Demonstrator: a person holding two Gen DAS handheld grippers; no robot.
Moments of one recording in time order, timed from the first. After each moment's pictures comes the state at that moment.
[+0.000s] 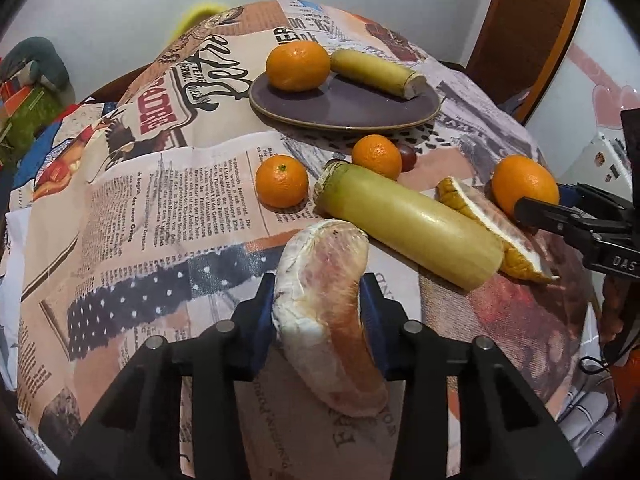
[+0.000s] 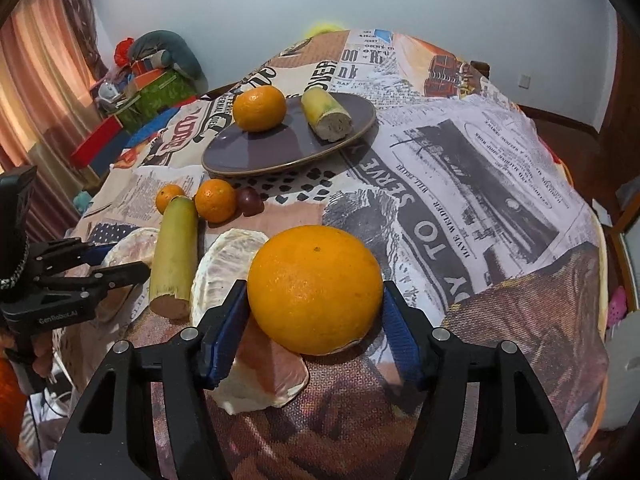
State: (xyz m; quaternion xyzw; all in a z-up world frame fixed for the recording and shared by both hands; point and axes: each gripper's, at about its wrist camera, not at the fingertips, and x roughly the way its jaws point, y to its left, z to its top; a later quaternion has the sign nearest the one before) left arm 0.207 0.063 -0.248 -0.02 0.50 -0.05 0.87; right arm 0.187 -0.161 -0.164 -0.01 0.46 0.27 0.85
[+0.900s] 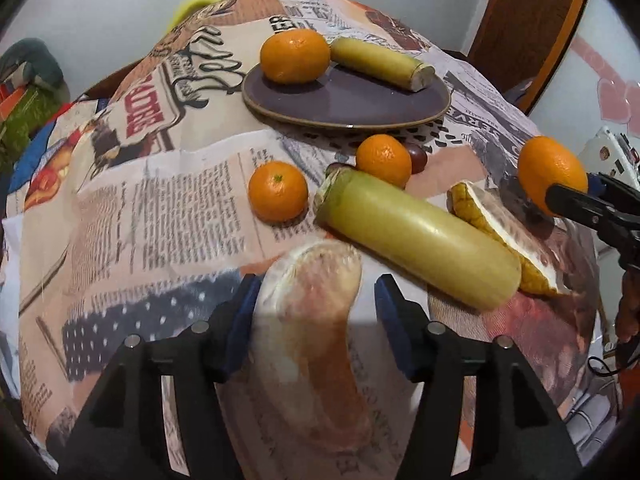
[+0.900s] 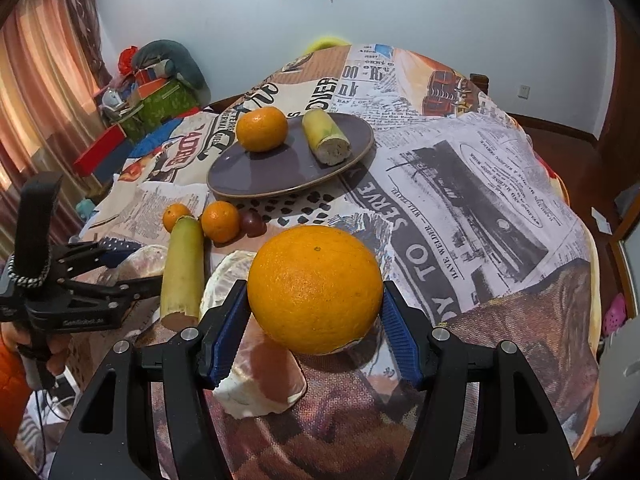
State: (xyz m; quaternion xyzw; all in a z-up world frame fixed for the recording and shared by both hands) left arm 0.229 0.059 -0.261 0.00 0.51 -0.05 0.86; right arm 0.192 -0.161 -0.152 0.00 0.45 0.27 0.85
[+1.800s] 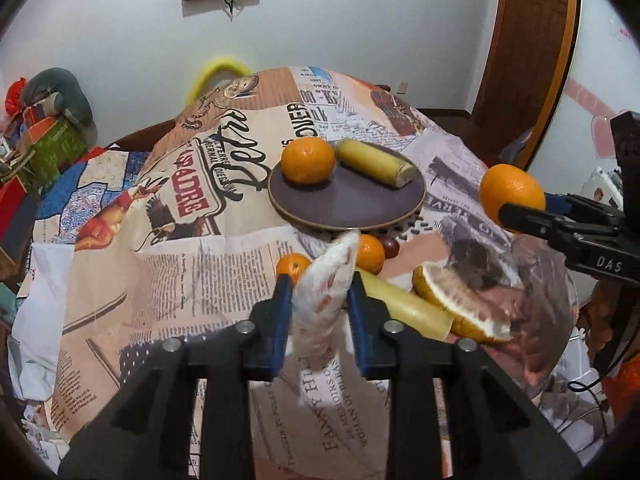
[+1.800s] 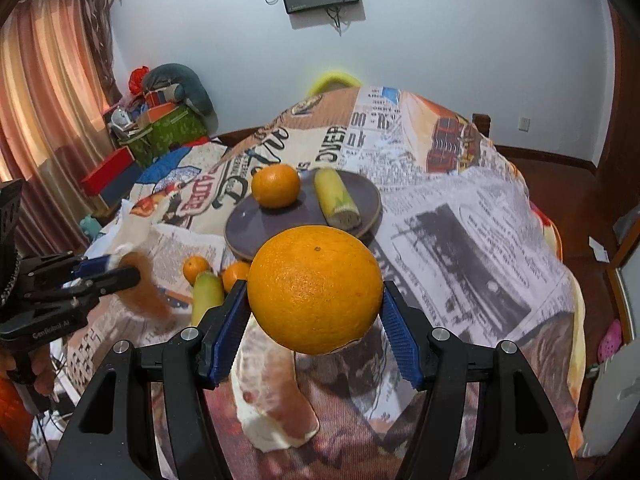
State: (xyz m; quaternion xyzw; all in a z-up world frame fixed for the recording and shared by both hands) left arm 0.204 0.059 -0.177 -0.01 0.41 -0.03 0.91; right arm 0.203 -0.154 -0.111 0.00 0.39 0.28 0.88
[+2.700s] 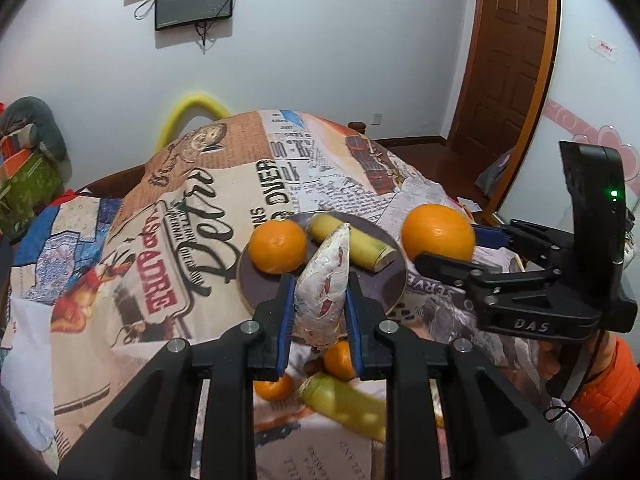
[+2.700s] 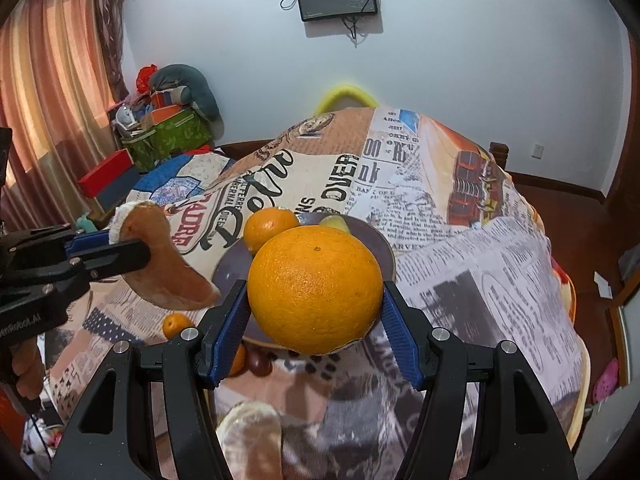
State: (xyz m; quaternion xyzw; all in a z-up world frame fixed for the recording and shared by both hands) left arm 0.274 0.047 -0.149 -0.01 0.36 -0.08 0.93; right arm 0.259 -0.119 -0.106 -0.03 0.37 0.30 0.88
